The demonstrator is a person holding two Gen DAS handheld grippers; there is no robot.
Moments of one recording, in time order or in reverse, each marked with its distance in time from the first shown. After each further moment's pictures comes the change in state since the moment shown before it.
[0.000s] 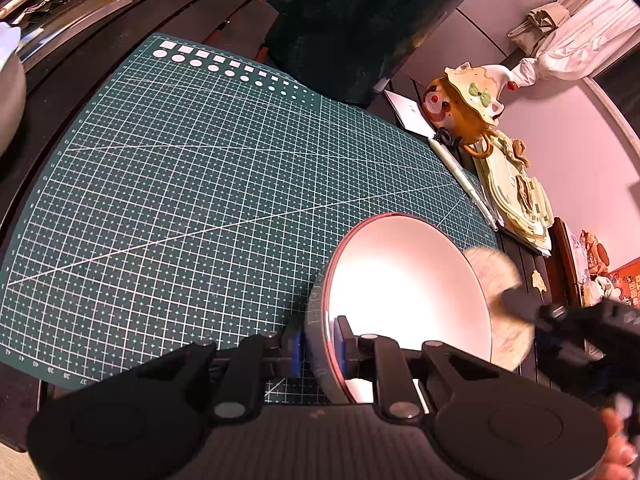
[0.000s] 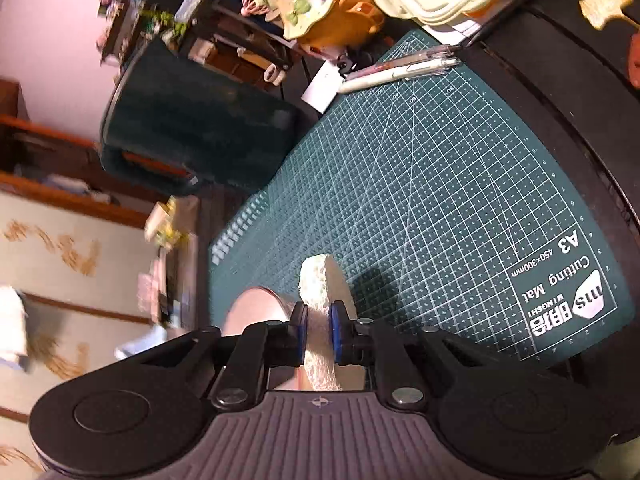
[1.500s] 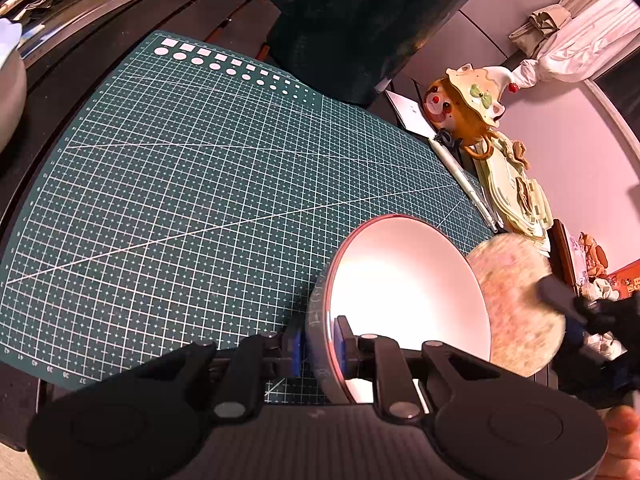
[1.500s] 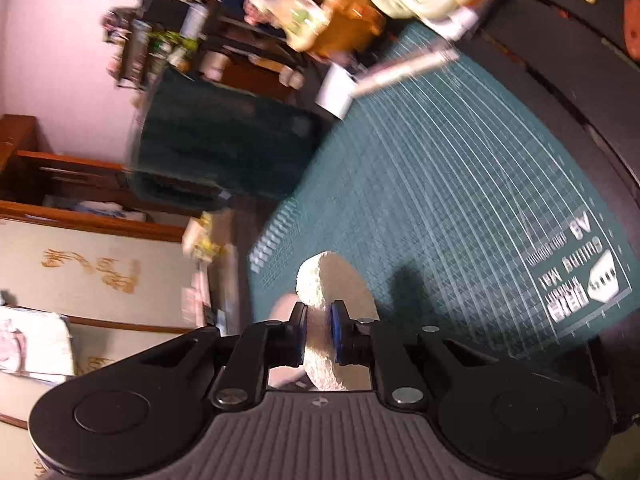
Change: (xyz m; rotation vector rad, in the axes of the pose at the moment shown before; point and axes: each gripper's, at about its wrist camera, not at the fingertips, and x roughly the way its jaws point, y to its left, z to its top) left arm 0.000 0.002 -0.001 -0.008 0.002 -0.010; right arm -0.015 -0.004 0.006 0.079 0.002 0.135
